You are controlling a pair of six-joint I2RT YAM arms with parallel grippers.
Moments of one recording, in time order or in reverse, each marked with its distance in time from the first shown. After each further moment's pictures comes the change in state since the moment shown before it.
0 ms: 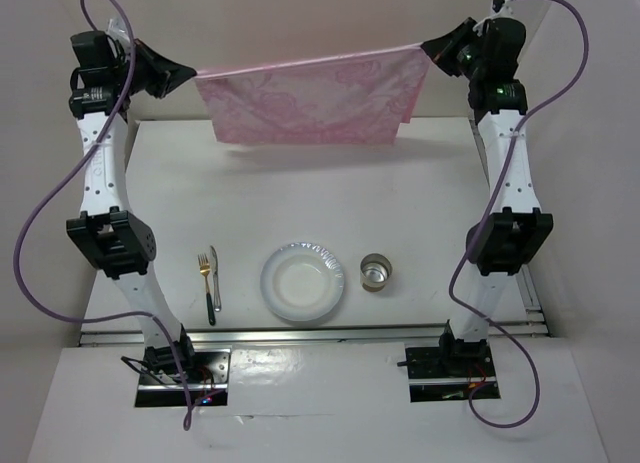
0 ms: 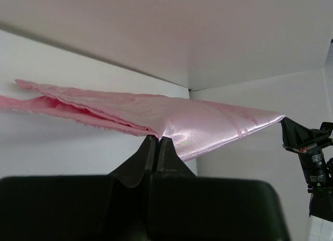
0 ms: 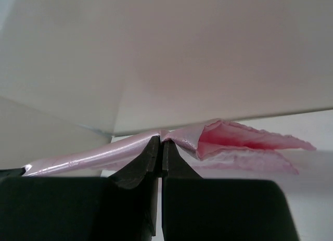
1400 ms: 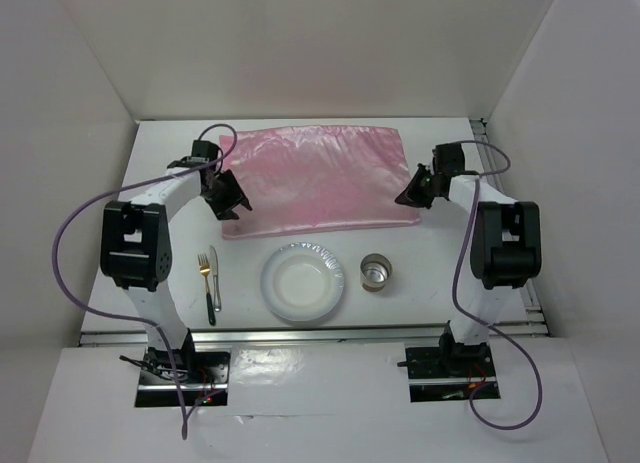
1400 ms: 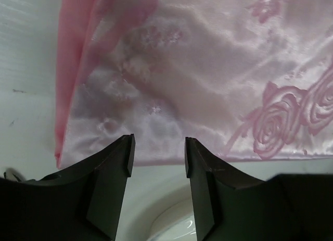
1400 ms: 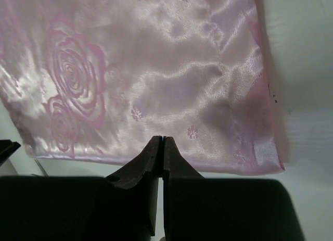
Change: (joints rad) left arm -0.303 -0.164 -0.997 -0.003 -0.478 0.123; right arm 0.024 -0.143 -1.058 0.056 -0.027 -0.109
